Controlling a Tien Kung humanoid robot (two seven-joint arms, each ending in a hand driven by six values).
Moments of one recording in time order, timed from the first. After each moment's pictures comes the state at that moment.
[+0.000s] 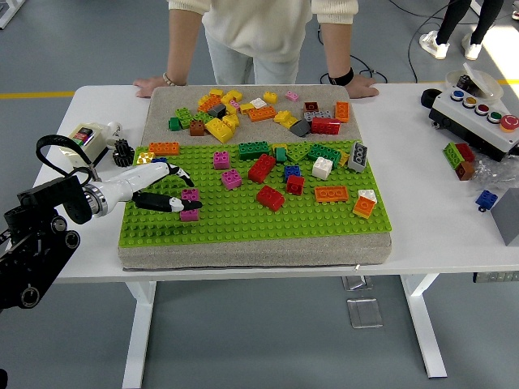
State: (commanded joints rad) left arm -0.56 0.28 -1.17 -1.05 2.00 -0.29 -0.19; right arm 0.12 -0.14 1.39 0.18 -1.12 0.00 -0.06
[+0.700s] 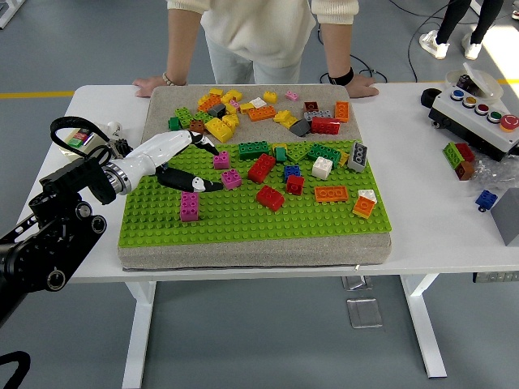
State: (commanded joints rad) left arm -0.66 0.20 -1.08 -0.95 2.00 -0.14 -0.23; right arm 0.13 -0.13 1.38 0.18 -1.11 -0.01 -0.07
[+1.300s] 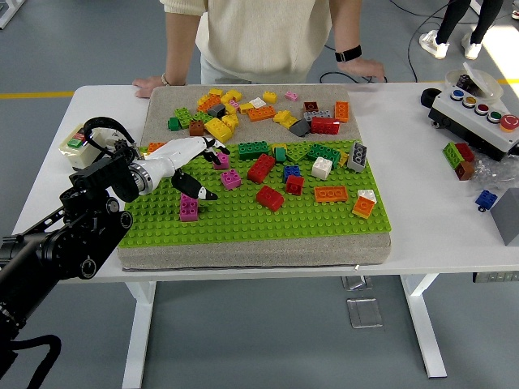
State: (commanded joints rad) left arm -0.74 0.10 -1.07 -0.76 2.07 -0.13 -0.19; right arm 0.14 -0.13 1.35 0.18 -1.11 -0.01 -0.07
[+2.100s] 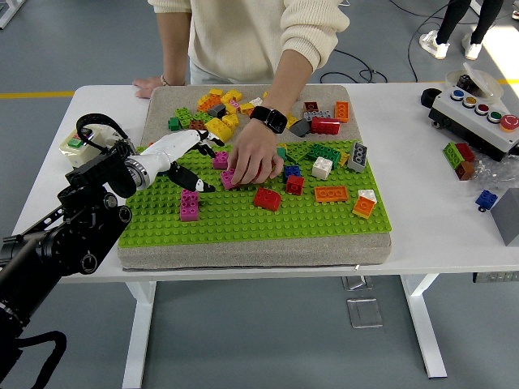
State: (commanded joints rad) left arm -0.73 0.09 -1.14 -0.77 2.07 -0.14 -0.17; right arm 0.13 -0.13 1.36 0.18 -1.11 -0.01 -0.07
